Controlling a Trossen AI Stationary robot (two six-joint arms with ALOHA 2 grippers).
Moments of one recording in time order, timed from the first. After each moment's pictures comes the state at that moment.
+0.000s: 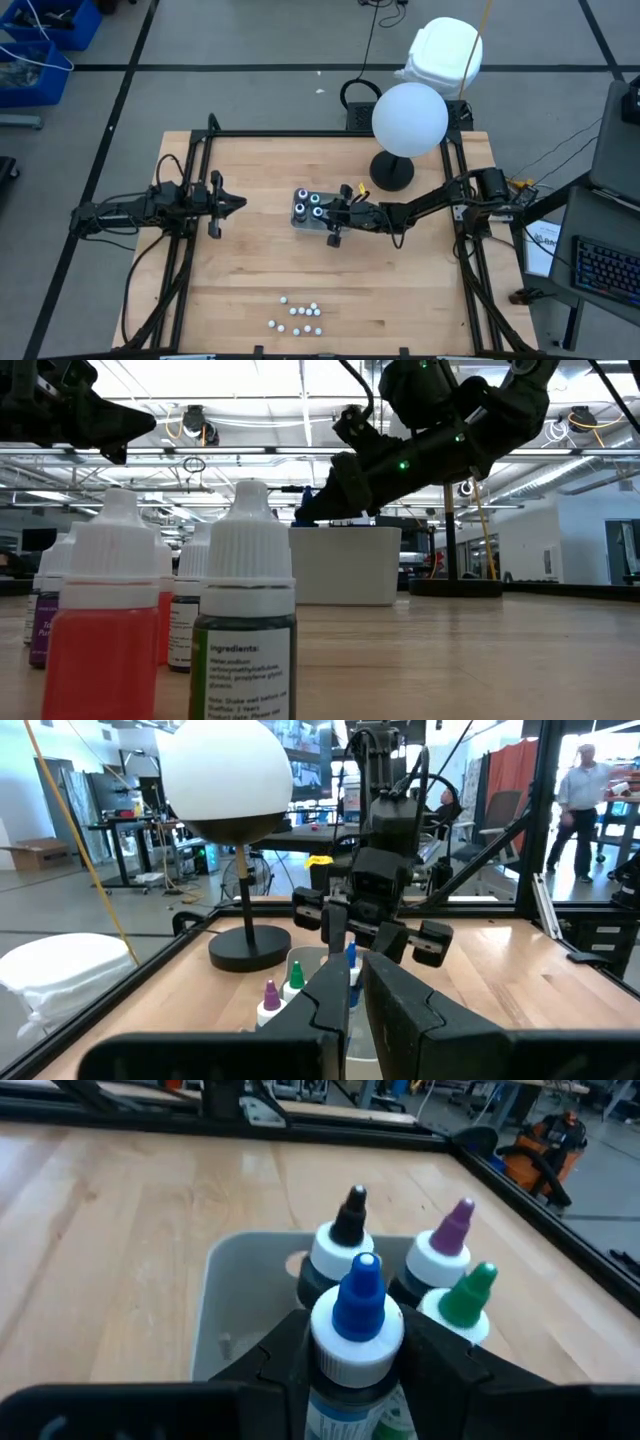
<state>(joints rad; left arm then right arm) 0.06 0.07 0.12 0.02 -0.01 0.03 0.06 1.83 0.81 0.68 0.34 -0.04</state>
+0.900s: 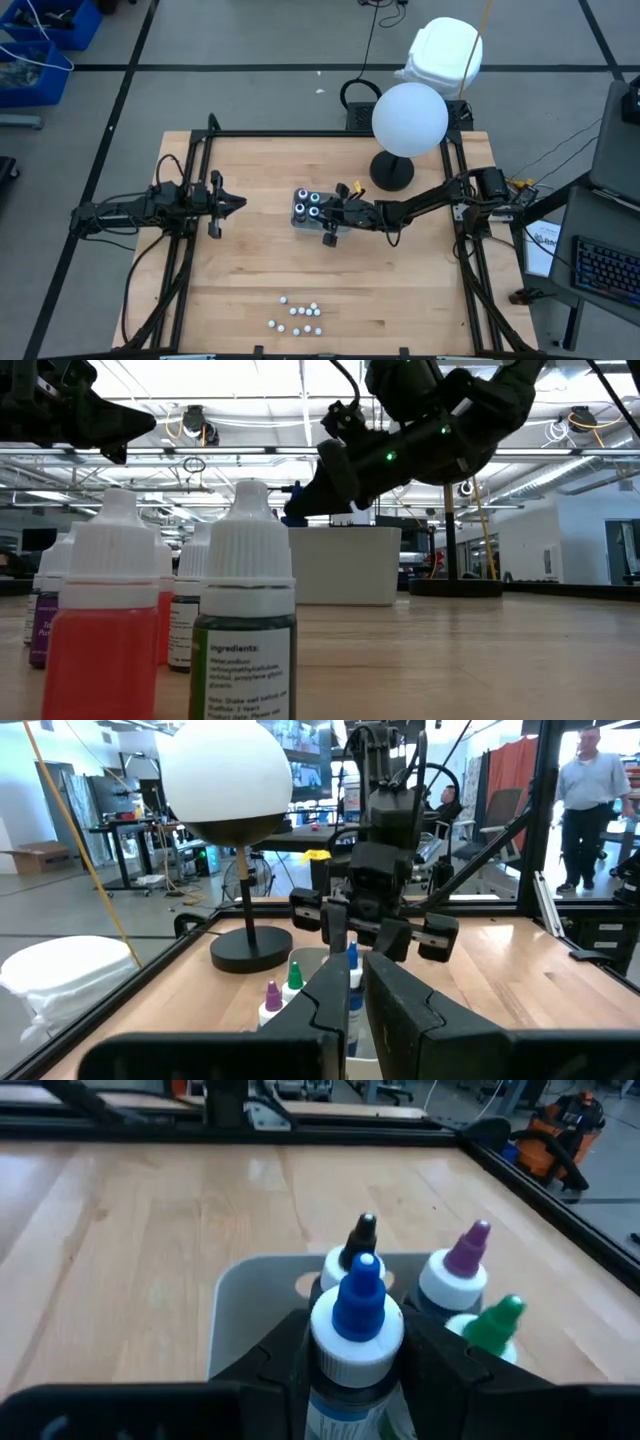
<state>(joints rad) 0.06 0.07 0.12 0.02 -0.01 0.04 0.05 1.85 0.89 0.60 0.31 0.02</state>
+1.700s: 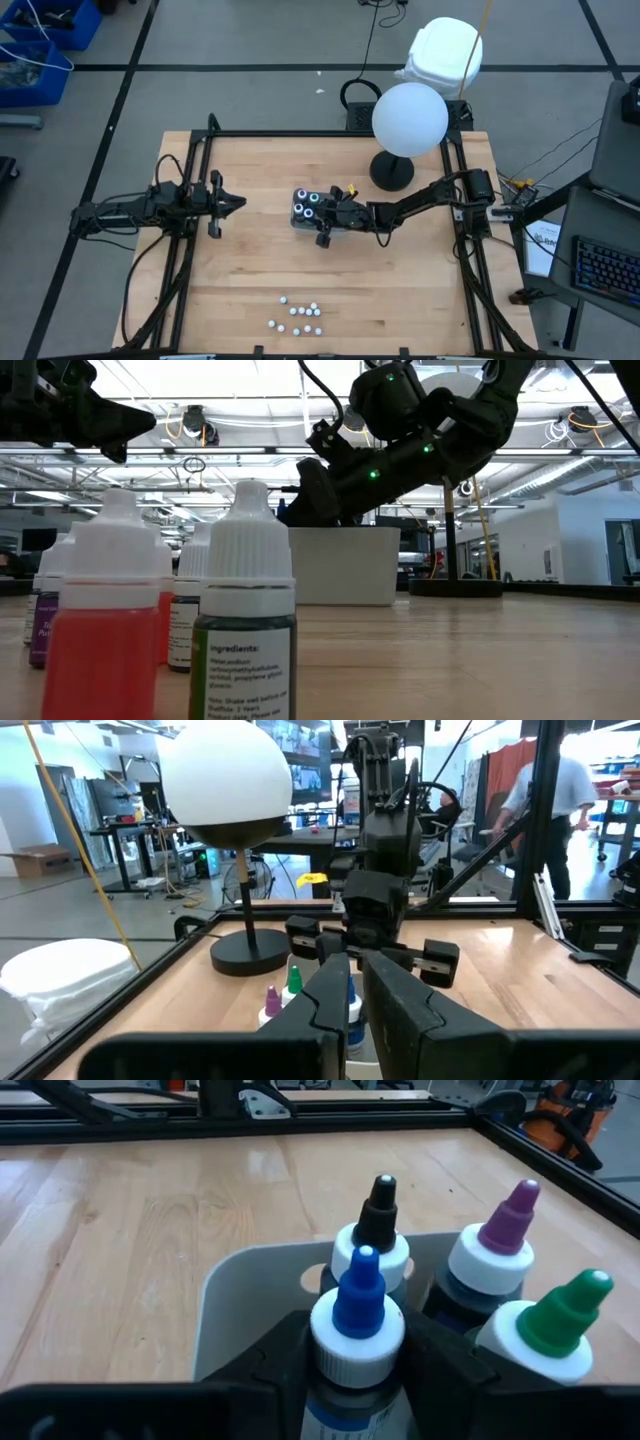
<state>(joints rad) 0.06 0.07 0.12 0.03 -0.01 0.04 0.04 1.95 0.93 0.58 0.31 0.05</state>
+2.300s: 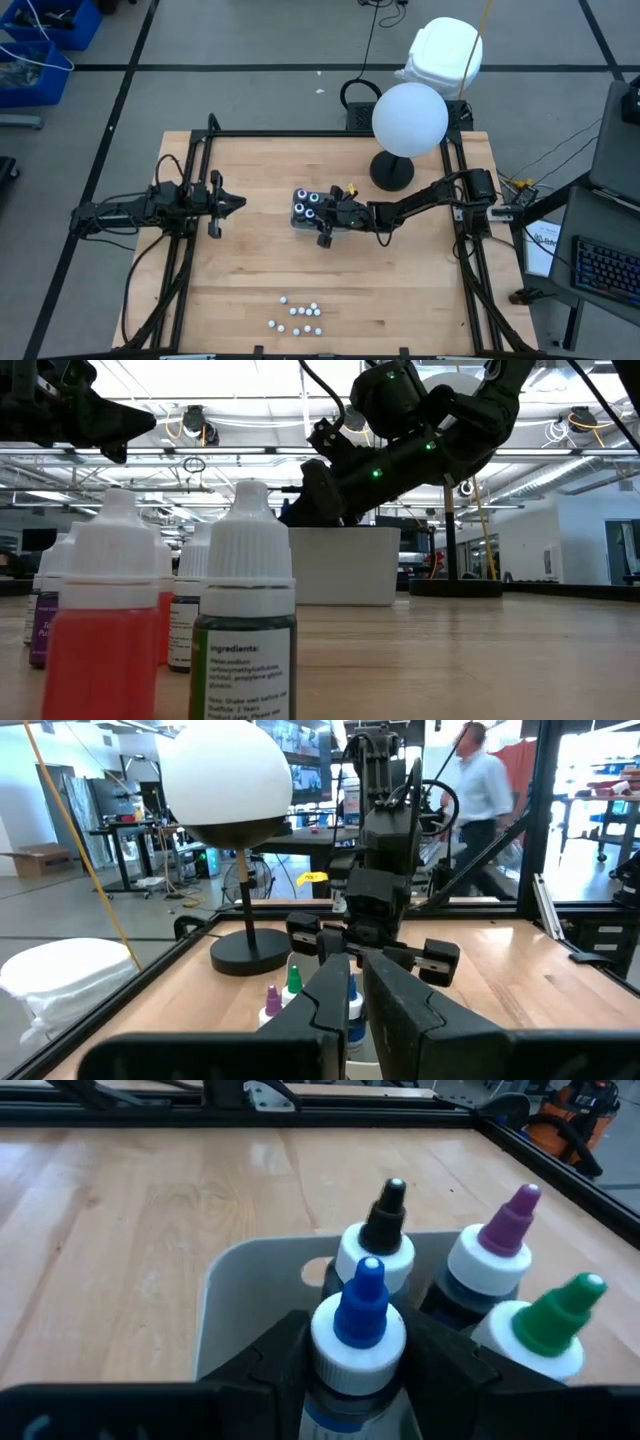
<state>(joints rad) 0.06 0.07 0.12 0.03 -0.01 0.04 0.04 1.94 0.93 0.57 0.30 0.02</state>
